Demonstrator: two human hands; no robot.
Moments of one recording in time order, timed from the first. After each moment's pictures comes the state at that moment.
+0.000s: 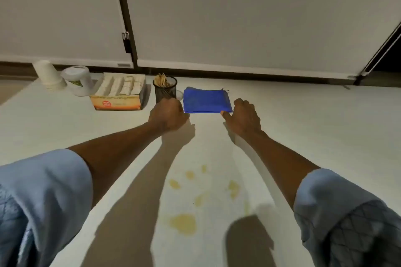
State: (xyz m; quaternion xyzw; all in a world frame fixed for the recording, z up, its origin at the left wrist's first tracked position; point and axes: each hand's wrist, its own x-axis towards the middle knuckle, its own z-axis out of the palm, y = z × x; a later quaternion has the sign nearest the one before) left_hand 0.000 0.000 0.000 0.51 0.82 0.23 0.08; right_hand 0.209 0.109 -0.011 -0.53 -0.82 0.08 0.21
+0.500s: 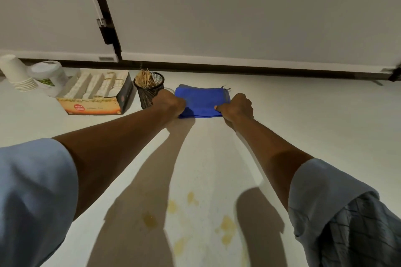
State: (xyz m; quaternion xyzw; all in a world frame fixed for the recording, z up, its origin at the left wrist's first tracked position) left_hand -0.013 0.119 -0.029 0.23 0.87 0.36 0.24; right_hand 0.156 0.217 -0.045 -0.61 -0.70 0.29 0.23
